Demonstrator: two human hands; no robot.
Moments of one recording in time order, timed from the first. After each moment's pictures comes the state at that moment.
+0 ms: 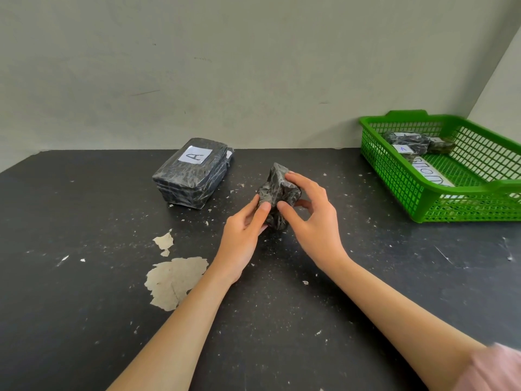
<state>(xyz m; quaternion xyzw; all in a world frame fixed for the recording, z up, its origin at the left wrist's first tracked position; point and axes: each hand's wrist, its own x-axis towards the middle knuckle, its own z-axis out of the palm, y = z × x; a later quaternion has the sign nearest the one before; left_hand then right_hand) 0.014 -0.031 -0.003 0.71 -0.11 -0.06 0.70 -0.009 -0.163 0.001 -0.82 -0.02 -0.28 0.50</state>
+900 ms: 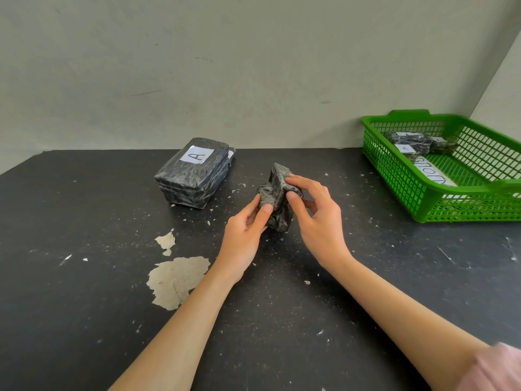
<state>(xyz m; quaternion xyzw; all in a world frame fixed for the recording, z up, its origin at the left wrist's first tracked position) 0.012 -0.030 -0.003 0.72 -0.12 -0.05 0.68 -0.007 -0.164 0.001 -0.80 -0.03 -0.30 0.52</state>
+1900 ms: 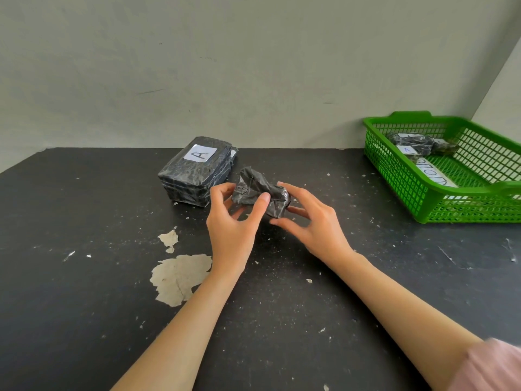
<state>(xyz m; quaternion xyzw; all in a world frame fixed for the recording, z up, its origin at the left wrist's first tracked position) 0.002 -0.025 0.011 0.69 -0.08 0.17 0.70 -0.004 -0.174 -0.009 -0.86 -0.17 -0.26 0.40</state>
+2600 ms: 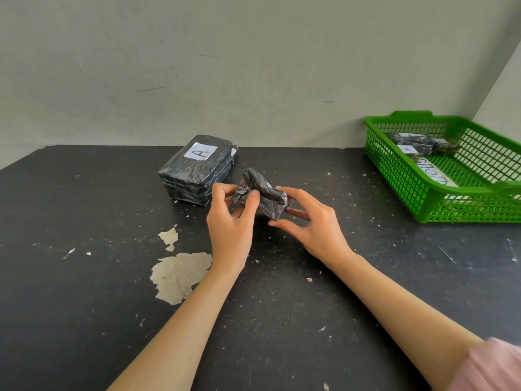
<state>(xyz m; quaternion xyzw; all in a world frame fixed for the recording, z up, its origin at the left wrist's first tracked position) 0.005 -0.024 0.011 0.71 -0.08 0.20 0.67 -0.006 -0.173 -0.008 -0.87 -0.15 -0.23 0.41</state>
